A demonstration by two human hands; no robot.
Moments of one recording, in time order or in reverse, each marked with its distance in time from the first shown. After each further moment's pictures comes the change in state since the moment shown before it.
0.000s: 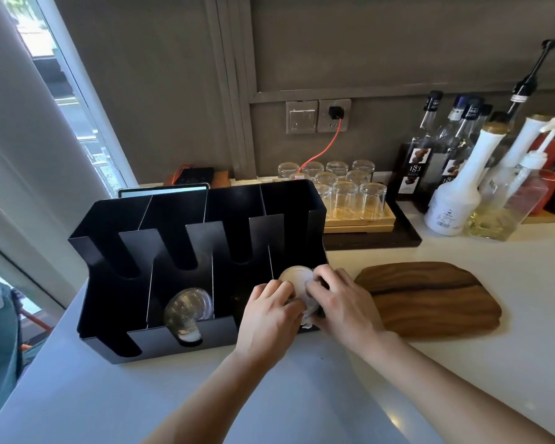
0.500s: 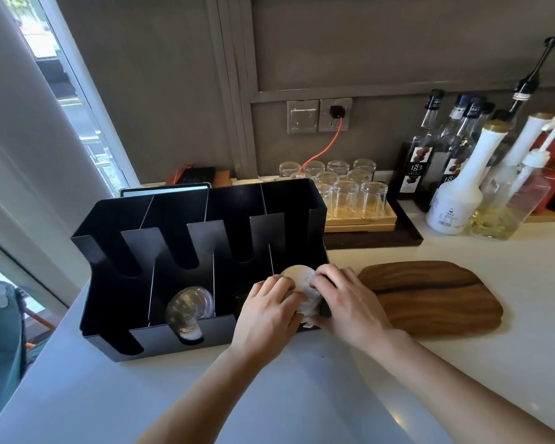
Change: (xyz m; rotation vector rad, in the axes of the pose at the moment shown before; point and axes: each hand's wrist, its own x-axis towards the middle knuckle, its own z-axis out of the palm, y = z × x) left_hand -0.001 -0.008 -0.006 -0.019 -0.026 0.035; right_hand -0.003 0.008 0.001 0.045 -0.009 0.009
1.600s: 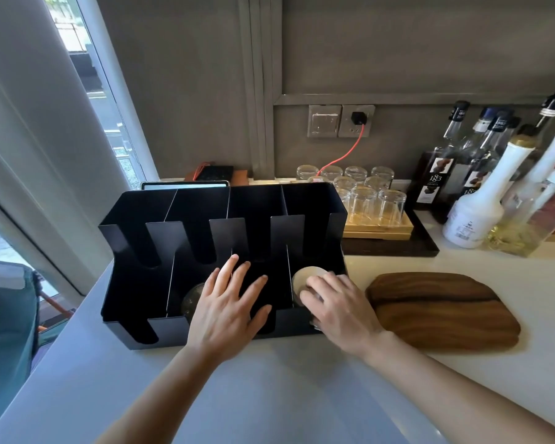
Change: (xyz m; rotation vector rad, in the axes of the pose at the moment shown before) left_hand -0.038 -0.058 -0.047 0.280 -0.152 -0.194; right_hand 0.017 -0.024 0.009 -0.184 0.140 -0.336
